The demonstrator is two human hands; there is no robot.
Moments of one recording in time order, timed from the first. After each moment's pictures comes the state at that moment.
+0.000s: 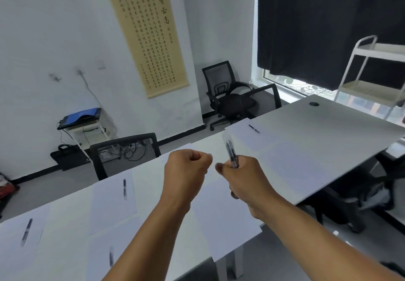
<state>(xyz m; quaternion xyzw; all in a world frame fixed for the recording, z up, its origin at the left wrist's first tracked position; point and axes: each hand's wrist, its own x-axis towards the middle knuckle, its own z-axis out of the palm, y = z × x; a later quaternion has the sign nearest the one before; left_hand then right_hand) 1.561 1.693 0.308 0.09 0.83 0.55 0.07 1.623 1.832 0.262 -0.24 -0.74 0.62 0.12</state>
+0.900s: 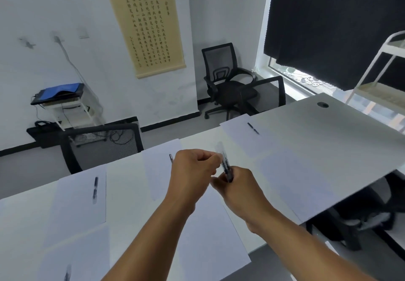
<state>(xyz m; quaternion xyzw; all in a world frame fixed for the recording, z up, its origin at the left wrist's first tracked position) 1.466 1.794 0.257 0.08 0.80 0.58 0.14 1.533 1.913 0.206 -0.24 -0.80 0.56 0.04</state>
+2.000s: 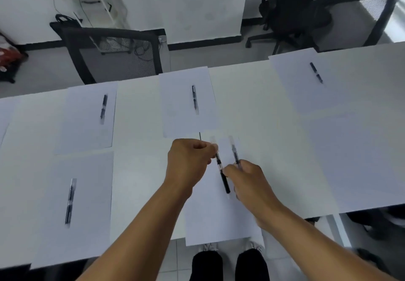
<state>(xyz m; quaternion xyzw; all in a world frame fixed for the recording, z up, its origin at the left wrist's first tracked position) 1.425 1.765 0.087 -0.15 0.81 0.53 0.19 1.495 1.913 0.064 -0.27 -0.72 0.60 -0.19</state>
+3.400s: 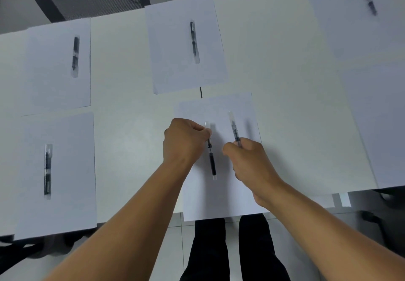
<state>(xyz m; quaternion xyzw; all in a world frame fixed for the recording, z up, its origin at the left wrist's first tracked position) 1.425 1.754 -0.040 -0.22 0.86 0.40 0.22 1.496 1.904 -0.031 -0.32 -0.70 0.59 -0.25</state>
